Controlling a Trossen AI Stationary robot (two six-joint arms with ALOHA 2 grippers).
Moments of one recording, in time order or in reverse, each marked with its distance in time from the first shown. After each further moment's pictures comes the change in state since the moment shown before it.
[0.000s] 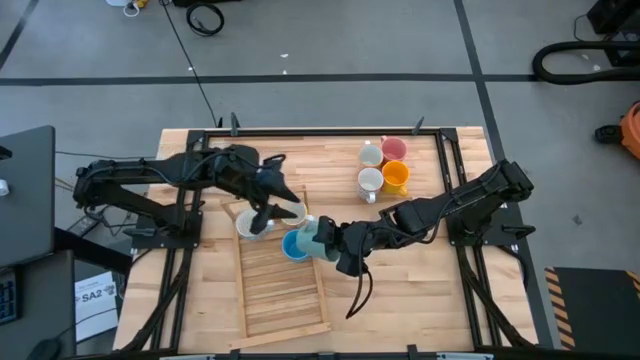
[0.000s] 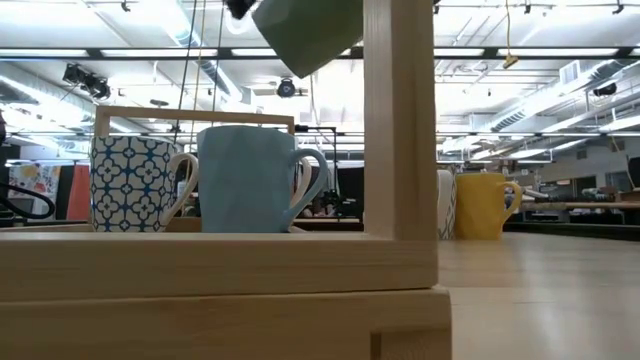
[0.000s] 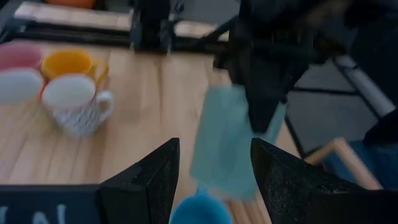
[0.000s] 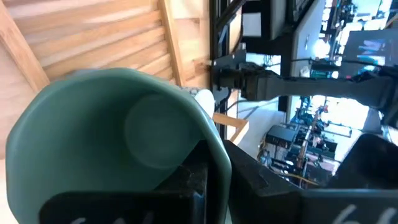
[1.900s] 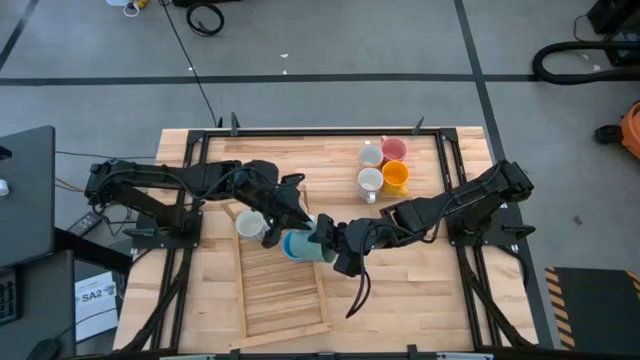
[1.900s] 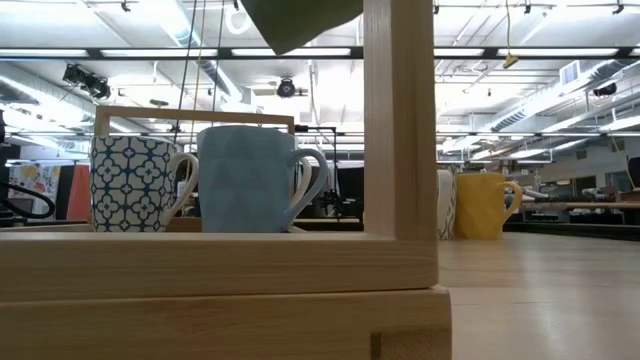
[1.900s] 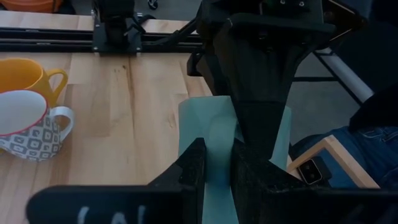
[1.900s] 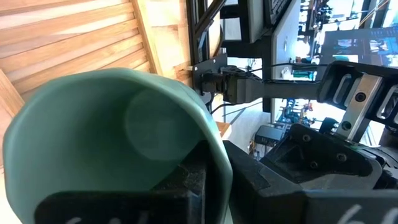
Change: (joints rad) left arm -0.074 0.112 0.000 0.109 0.030 0.023; right arm -0.003 0.000 0.000 0.082 -0.006 0.002
